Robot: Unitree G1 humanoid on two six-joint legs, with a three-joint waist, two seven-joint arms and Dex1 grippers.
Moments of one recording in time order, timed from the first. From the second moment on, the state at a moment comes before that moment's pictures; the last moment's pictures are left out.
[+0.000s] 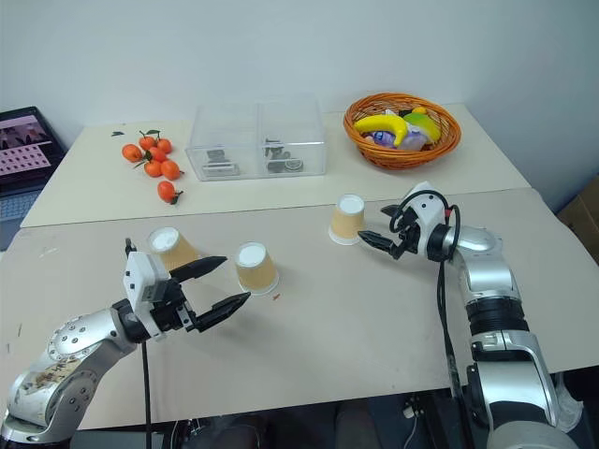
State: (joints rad) left arm 0.04 0.59 0.13 -0.55 -0.58 0.42 -0.73; right arm -0.72 -0.58 -0.01 0.57 0.19 0.10 0.95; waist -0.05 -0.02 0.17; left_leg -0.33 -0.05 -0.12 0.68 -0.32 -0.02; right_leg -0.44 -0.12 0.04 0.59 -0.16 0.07
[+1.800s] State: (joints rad) left arm 0.17 0.54 0.16 -0.58 -0.55 0.38 -0.62; right arm -0.71 -0.40 0.12 0.37 0.29 0.28 1.24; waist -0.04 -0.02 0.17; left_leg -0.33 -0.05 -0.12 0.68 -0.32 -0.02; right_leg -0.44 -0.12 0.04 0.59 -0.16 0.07
